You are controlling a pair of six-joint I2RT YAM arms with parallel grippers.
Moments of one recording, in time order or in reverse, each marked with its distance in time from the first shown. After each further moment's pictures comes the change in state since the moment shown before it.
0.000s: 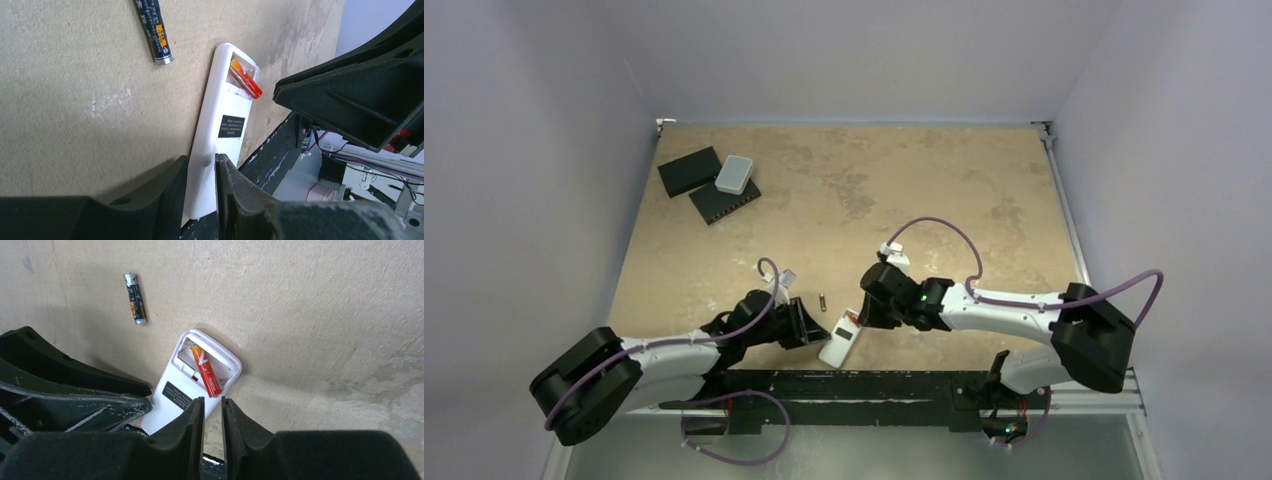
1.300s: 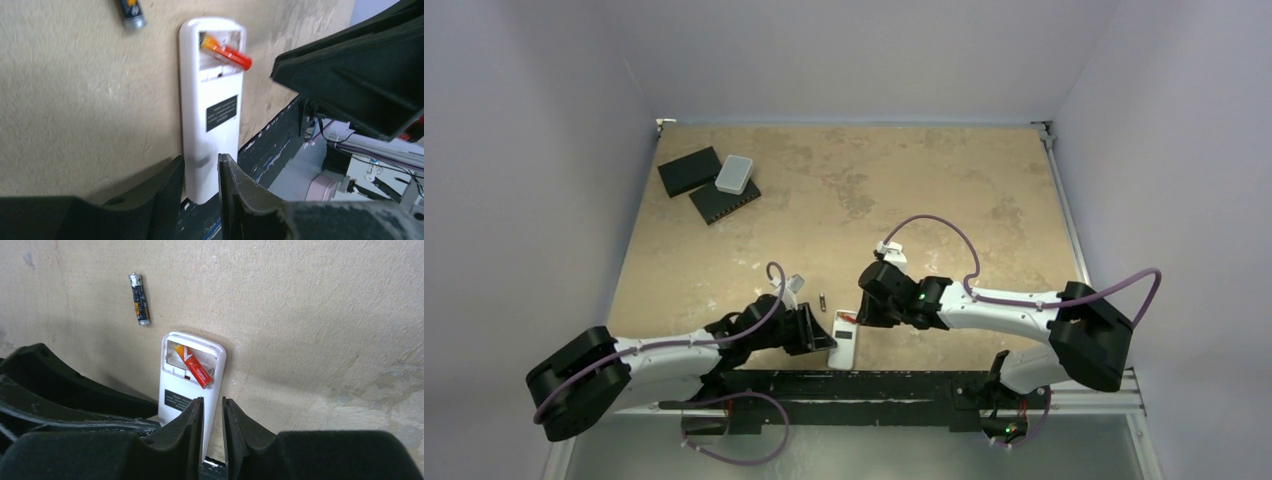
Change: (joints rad) left arm -0.130 -0.018 0.023 -0.082 -0.057 -0.064; right arm 0.000 0.015 0.020 -0.002 0.000 -0.035
